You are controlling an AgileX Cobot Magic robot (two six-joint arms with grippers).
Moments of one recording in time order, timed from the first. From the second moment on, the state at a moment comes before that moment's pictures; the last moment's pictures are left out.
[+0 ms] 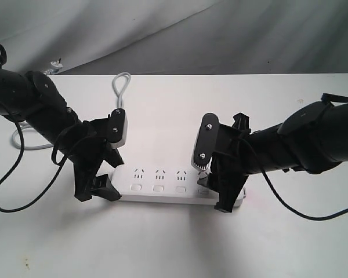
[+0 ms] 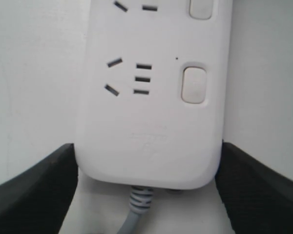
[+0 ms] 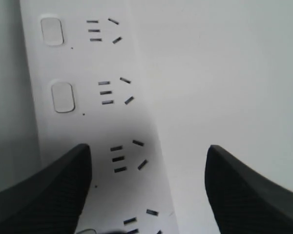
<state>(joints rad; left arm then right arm) -0.15 2.04 -1.20 -0.63 0.81 1.69 0.49 1.80 -0.86 1.22 0.20 -2.05</state>
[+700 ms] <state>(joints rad) -0.15 2.04 -1.20 -0.63 0.81 1.69 0.49 1.83 -0.86 1.23 0.22 -2.03</state>
